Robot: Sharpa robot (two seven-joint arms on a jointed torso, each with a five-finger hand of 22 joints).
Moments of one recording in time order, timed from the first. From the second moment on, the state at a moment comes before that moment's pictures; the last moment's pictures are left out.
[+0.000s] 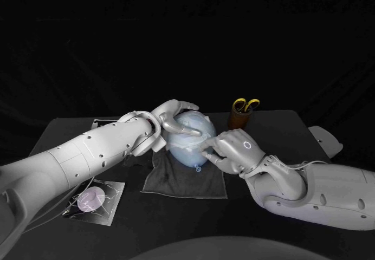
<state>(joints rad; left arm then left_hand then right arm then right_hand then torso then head) 1.20 -0.34 -0.07 1.01 -0.84 -0.13 0.22 1.56 -0.29 -0.17 0.30 0.06 0.47 0.16 0.11 0.19 0.32 0.12 0.03 0.04 0.16 0.21 0.04 0.05 0.08 0.13 0.29 0.03 0.03 1.02 -0.99 -0.19 1.83 -2.05 -0.89 -0.36 1.47 -0.14 0.51 0.26 0.05 1.14 0.05 0.34 0.25 1.47 -0.01 1.57 1.31 1.46 -0.06 1.57 1.31 0.05 1.46 0.05 1.42 1.31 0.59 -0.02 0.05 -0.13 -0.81</state>
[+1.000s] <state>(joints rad) 1.20 -0.34 -0.07 1.01 -0.84 -0.13 0.22 1.56 -0.29 -0.17 0.30 0.06 0.47 0.16 0.11 0.19 0.32 0.12 0.03 0.04 0.16 0.21 0.04 0.05 0.08 0.13 0.29 0.03 0.03 1.02 -0.93 -0.19 1.77 -1.99 -0.93 -0.38 1.47 -0.20 0.27 0.29 0.05 1.01 0.12 0.26 0.33 1.47 0.06 1.55 1.31 1.47 -0.01 1.57 1.31 0.05 1.42 0.10 1.34 1.31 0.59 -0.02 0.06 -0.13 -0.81</state>
